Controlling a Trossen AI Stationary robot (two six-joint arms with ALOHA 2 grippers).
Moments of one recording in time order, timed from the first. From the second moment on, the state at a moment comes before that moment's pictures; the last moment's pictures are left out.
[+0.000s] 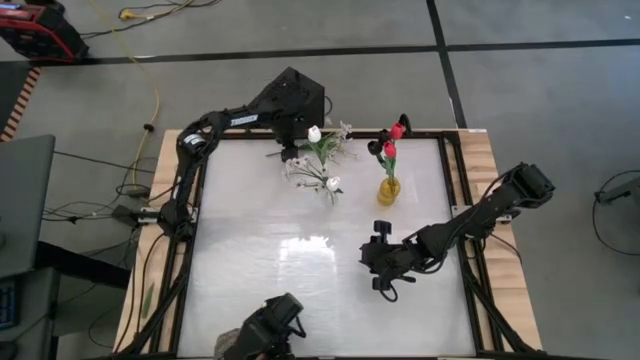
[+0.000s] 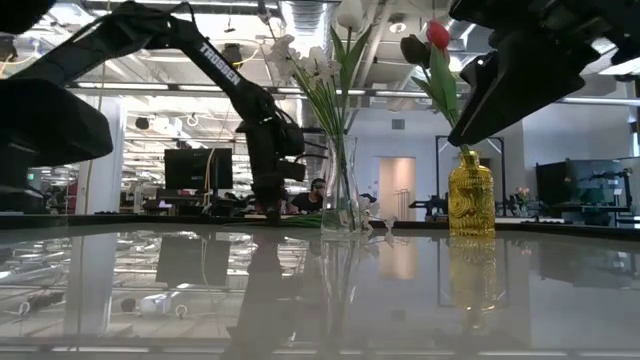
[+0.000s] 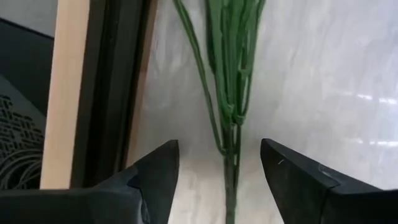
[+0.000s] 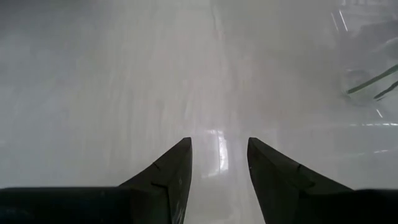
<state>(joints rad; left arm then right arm) 0.81 2.22 1.70 -0.82 0.16 0.59 0.48 1.49 0.91 -0.38 0.45 0.37</state>
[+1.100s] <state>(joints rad) 0.77 1.61 1.73 -0.83 -0.14 0.24 0.68 1.49 0.91 -0.40 0.48 0.60</state>
